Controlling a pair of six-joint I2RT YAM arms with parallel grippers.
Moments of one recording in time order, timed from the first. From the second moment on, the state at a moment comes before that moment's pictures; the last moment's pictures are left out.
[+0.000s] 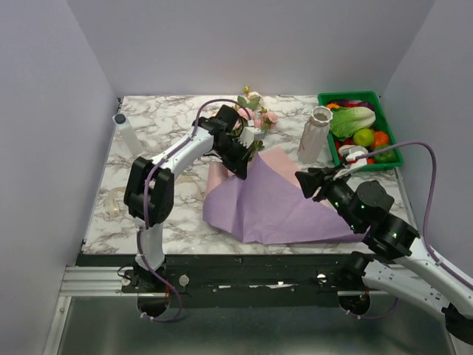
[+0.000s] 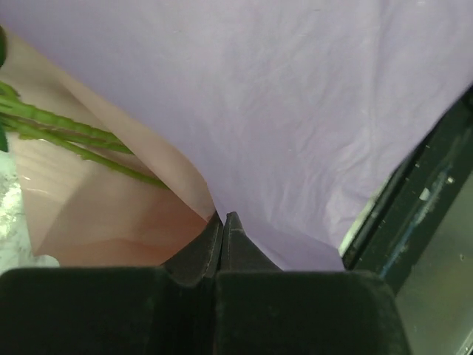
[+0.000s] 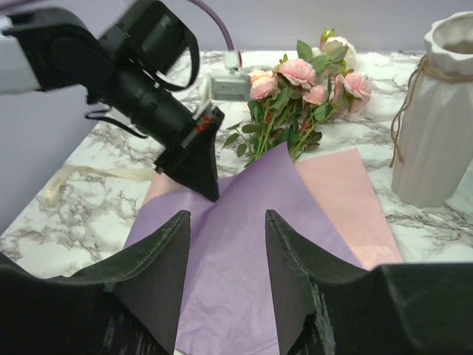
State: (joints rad) left arm -0.51 1.98 1.65 -0.88 0.63 0.24; right arm 0.86 0.59 0.75 -0.21 0.38 0.30
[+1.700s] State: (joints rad) left arm -1.04 1.03 1.44 -1.34 0.48 1.21; right arm 0.75 1.13 0.76 -0.12 0.00 0.35
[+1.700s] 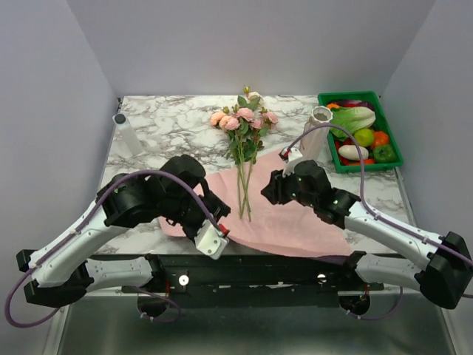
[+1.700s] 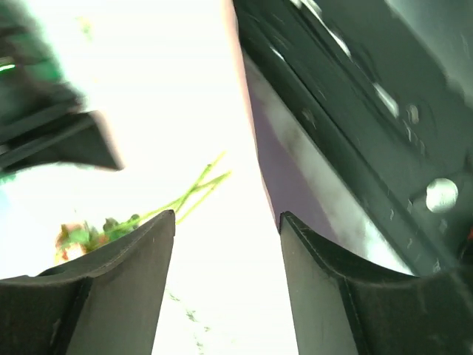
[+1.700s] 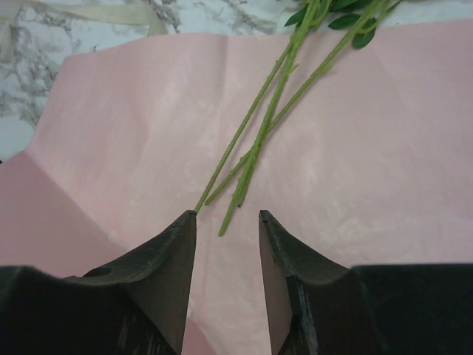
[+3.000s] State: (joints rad) left arm -0.46 1.56 1.57 -1.03 0.39 0.25; right arm 0.75 1.31 0.97 -0.24 0.33 0.44
